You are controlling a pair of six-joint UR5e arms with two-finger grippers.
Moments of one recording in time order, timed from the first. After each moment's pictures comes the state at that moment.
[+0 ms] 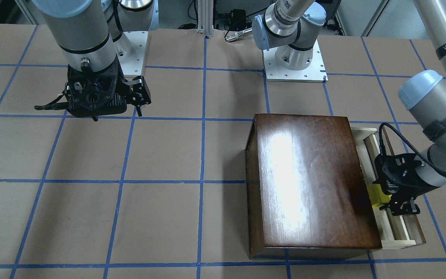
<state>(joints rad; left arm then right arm) -1.23 -1.99 -1.48 -1.26 1.56 1.93 1.70 -1.45 1.48 -1.58 -1.60 -0.05</state>
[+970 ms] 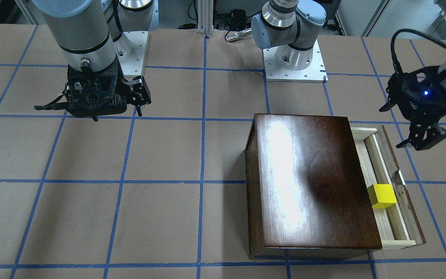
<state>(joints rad) -1.24 -1.70 -1.41 -1.70 1.58 1.66 1.70 -1.45 1.48 -1.58 -1.60 -0.05</state>
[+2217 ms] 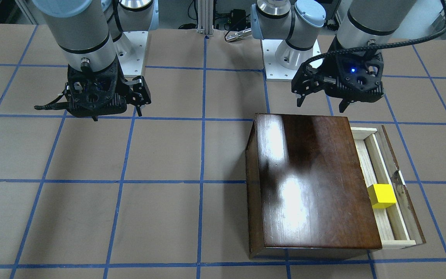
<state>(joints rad) -1.57 -1.61 -1.50 -1.59 1.58 0.12 1.70 -1.45 1.48 -1.58 -1.60 -0.05</state>
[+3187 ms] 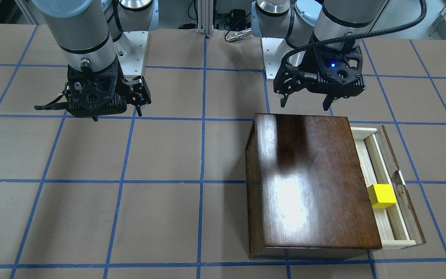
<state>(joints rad) -1.62 -1.61 -1.50 -1.55 1.58 0.03 1.70 -1.45 1.48 -1.58 -1.60 -0.05</state>
